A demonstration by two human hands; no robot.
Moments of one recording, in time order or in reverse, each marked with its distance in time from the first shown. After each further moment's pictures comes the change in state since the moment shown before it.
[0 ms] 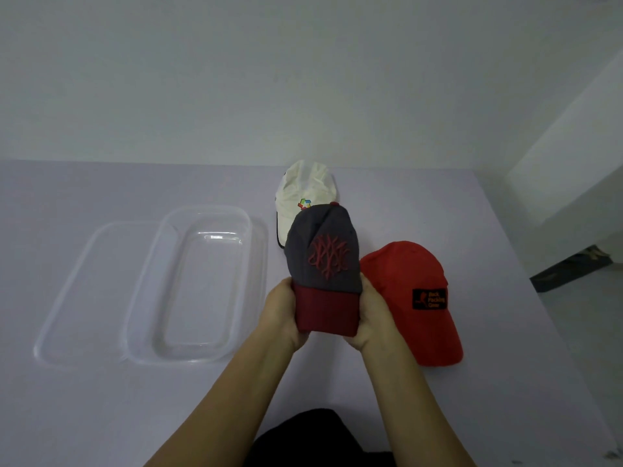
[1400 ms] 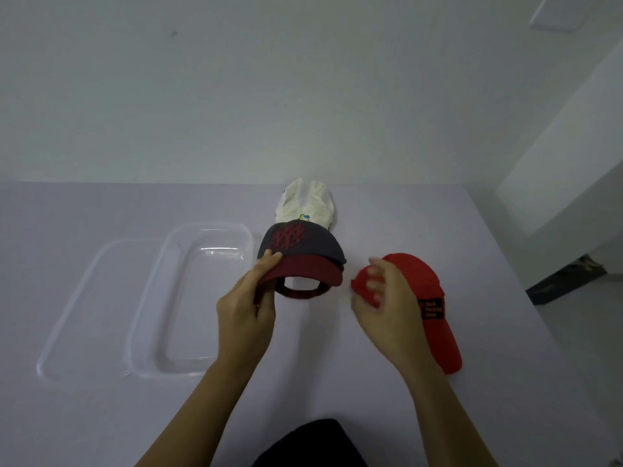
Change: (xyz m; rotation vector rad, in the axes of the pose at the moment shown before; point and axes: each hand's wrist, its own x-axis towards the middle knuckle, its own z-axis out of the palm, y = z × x) left_hand -0.020 0.018 -0.051 0.855 0.113 1.560; right_hand -0.045 -0.021 -0.023 -1.116 0.104 -0.912
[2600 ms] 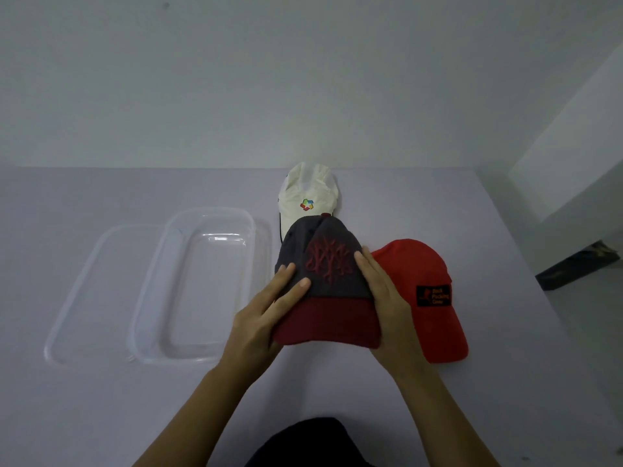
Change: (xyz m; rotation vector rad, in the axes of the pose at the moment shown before) left_hand -0.032 -0.026 -0.003 -0.004 -0.367 0.339; right_hand -0.009 0.039 0.018 -0.129 0.004 -0.517
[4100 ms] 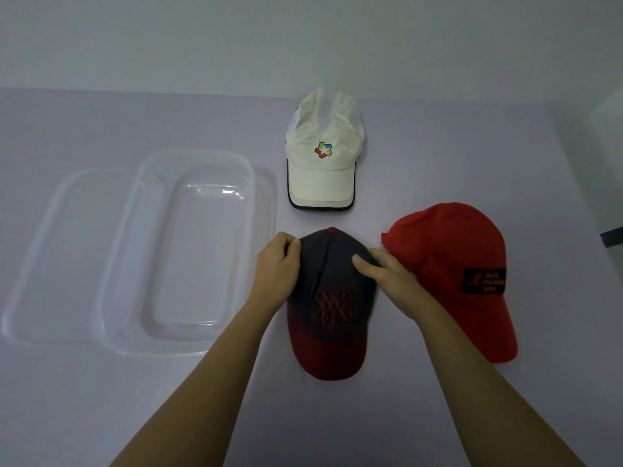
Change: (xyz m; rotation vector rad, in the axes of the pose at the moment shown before) left_hand 0.034 -0.098 0.082 -0.199 -0.093 -1.049; right_hand 0.046 0.097 0.069 0.599 -0.437 0.924
